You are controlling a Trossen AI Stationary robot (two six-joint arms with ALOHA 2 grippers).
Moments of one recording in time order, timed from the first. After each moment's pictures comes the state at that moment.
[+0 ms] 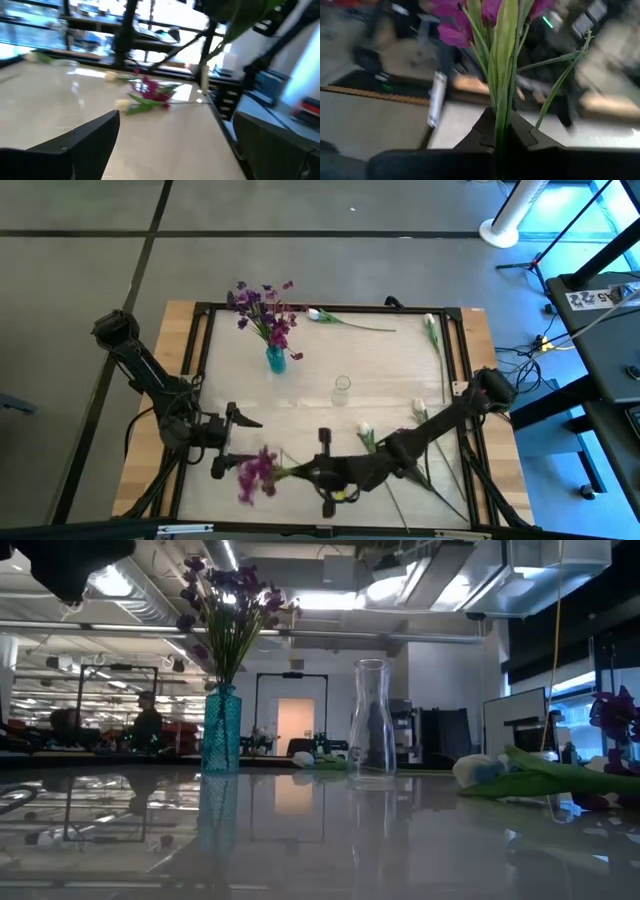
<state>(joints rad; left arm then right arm) -0.92 1.08 0.34 0.61 -0.89 -0.30 0.56 1.92 1.57 0.19 0.47 -0.03</state>
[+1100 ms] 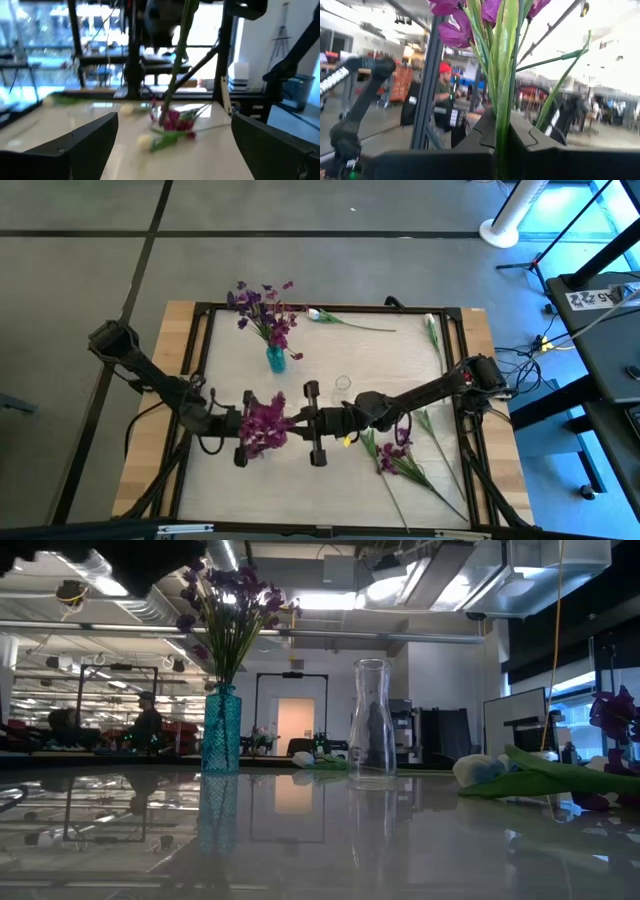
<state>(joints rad) -0.65 1.23 0.34 0.92 -0.67 0.00 0.29 1.93 1.35 0.98 0.06 -0.23</state>
